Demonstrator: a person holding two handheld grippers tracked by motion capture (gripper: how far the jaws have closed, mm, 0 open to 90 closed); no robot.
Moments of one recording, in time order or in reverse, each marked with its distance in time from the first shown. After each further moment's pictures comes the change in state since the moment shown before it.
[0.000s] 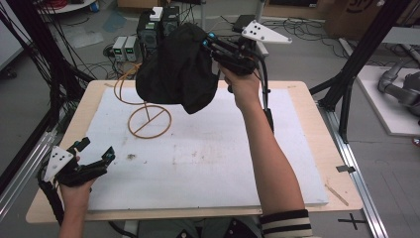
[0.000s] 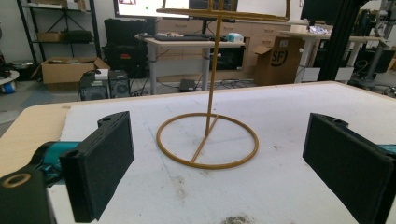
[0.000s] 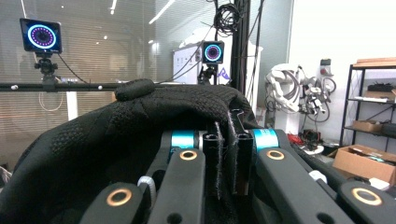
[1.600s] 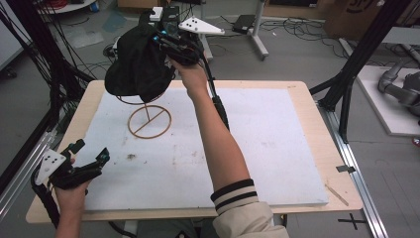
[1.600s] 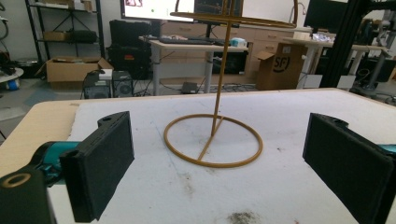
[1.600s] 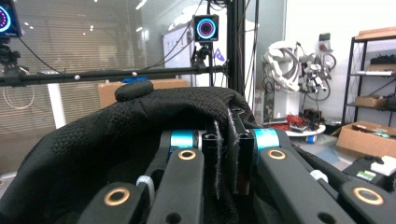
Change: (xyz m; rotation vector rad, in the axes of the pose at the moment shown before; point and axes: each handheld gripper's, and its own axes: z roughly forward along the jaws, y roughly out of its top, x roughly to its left) left arm 0.008 -0.002 -0.009 -0.018 0.015 -0.031; right arm 0.005 -0.045 0.122 0.069 -0.041 0.050
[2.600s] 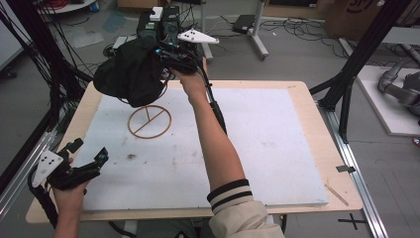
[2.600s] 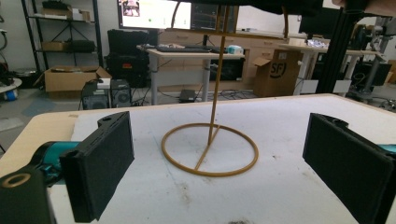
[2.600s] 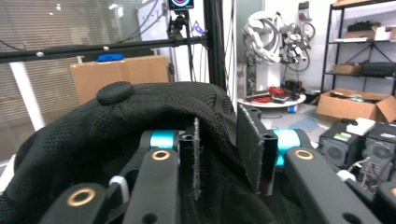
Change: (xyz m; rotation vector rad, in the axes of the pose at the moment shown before) left arm -0.003 0.007 -0.005 -0.028 -0.014 0.018; right arm -0.014 -0.035 0.007 0.106 -0.102 0.037
